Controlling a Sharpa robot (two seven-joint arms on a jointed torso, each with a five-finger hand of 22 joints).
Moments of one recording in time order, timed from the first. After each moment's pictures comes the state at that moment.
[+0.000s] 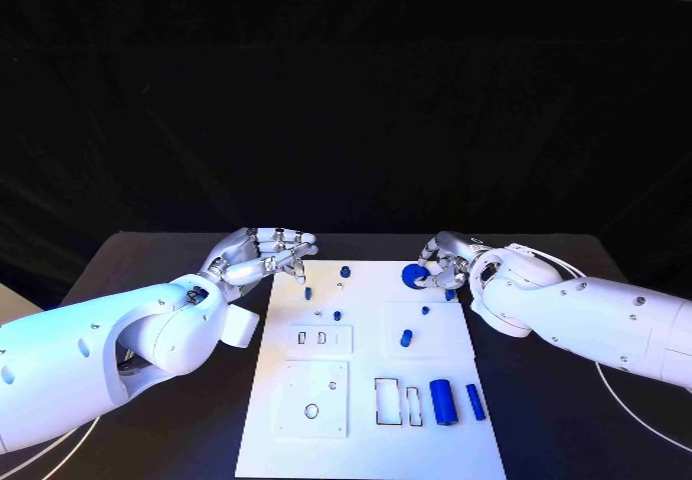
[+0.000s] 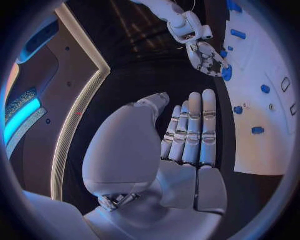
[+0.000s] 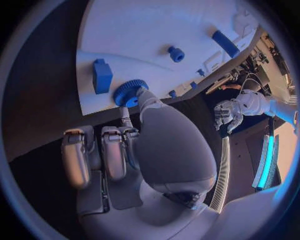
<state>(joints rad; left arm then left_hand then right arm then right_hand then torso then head) 1.20 -0.97 0.01 1.66 -0.13 -0.25 0.38 1.47 -0.20 0.43 0.22 0.22 0.87 0.20 0.24 0.22 1.10 0.14 0.07 0.08 1.03 0.07 0.71 0.68 0.17 0.93 0.16 0.86 0.53 1.32 -0.68 -0.14 1.28 -1.33 -0.35 -0.29 1.49 -0.17 0.13 0.28 0.19 0.86 0.16 0.26 0.37 1.47 0.08 1.57 1.31 1.47 0.00 1.56 1.31 0.01 1.47 0.10 1.56 1.31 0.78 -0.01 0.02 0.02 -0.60</state>
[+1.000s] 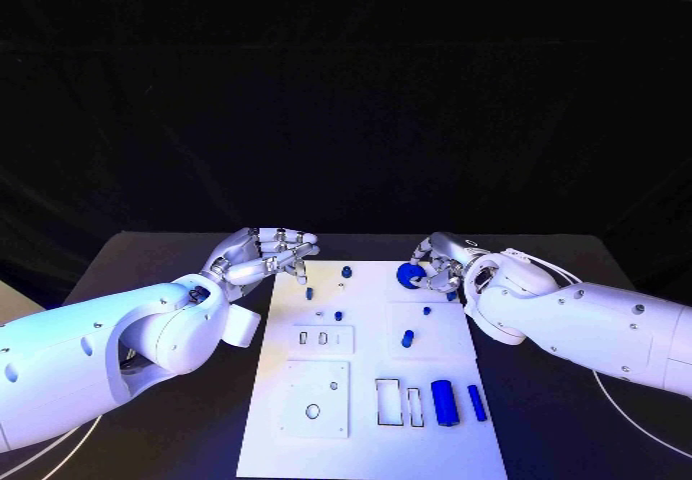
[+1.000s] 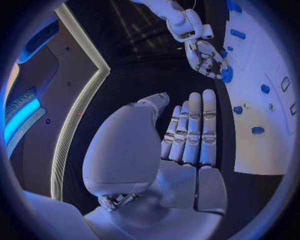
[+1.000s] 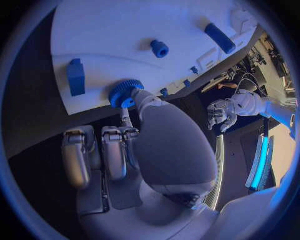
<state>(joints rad) 1.20 -0.97 0.01 1.66 -0.13 -0.25 0.38 1.47 -0.20 0.43 0.22 0.22 0.87 0.20 0.24 0.22 1.10 0.14 0.07 0.08 1.03 0.07 0.71 0.68 0.17 0.93 0.16 0.86 0.53 1.31 -0.68 -0.14 1.34 -1.36 -0.42 -0.29 1.48 -0.13 0.32 0.26 0.24 0.92 0.15 0.26 0.34 1.47 0.06 1.57 1.31 1.47 -0.01 1.56 1.31 0.01 1.47 0.10 1.57 1.31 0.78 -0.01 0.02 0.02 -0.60</state>
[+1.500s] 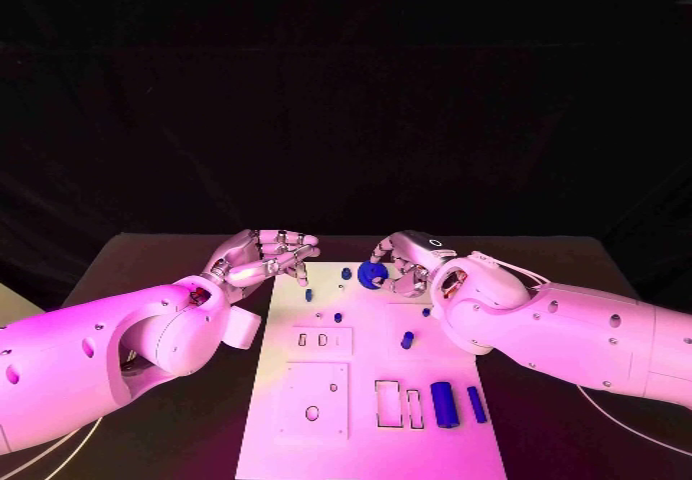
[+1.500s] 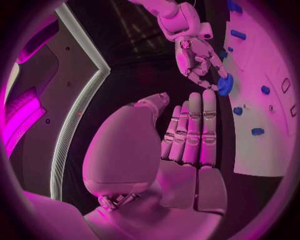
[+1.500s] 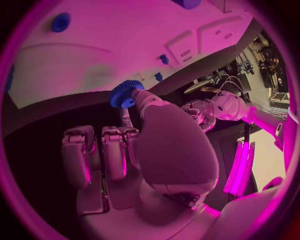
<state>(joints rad) 1.20 -0.97 0.01 1.66 -0.13 -0.25 0.38 1.47 -0.20 0.43 0.22 0.22 0.87 0.20 0.24 0.22 1.10 0.14 0.07 0.08 1.03 0.07 0.71 0.68 0.17 0.93 0.16 0.87 0.53 1.32 -0.62 -0.14 1.45 -1.47 -0.48 -0.29 1.47 -0.15 0.35 0.26 0.24 0.92 0.15 0.26 0.31 1.47 0.06 1.57 1.31 1.47 -0.01 1.56 1.31 0.01 1.47 0.10 1.57 1.31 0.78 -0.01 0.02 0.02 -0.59</state>
